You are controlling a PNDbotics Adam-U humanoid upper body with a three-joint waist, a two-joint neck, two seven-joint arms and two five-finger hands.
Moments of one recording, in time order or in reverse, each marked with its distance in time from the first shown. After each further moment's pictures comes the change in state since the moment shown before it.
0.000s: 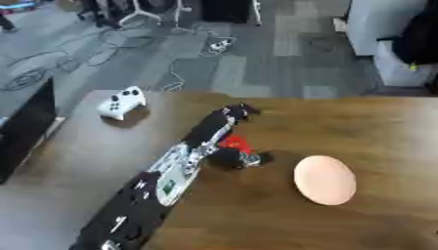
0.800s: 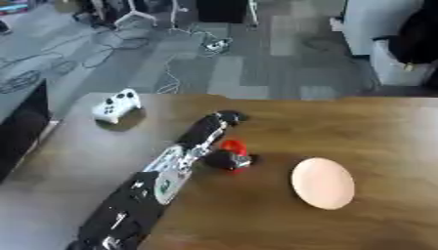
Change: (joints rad) left arm -0.016 -0.020 0.038 0.158 -0.029 0.003 0.041; right arm -0.016 0.002 0.003 -0.006 0.001 -0.002 0.003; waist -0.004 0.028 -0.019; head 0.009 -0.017
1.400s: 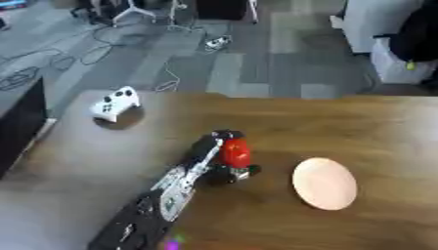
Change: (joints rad) left arm 0.018 -0.034 0.011 0.099 0.053 -0.023 0.067; right arm -0.009 0.009 0.000 -0.002 0.003 -0.001 0.001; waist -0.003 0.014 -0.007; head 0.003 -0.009
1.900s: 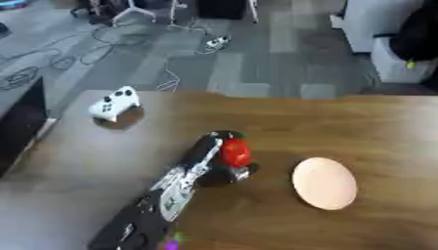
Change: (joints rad) left arm -0.006 0.000 0.000 -0.007 -0.036 0.014 0.010; right arm 0.000 0.000 0.000 0.000 0.000 0.000 0.000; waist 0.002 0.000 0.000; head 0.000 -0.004
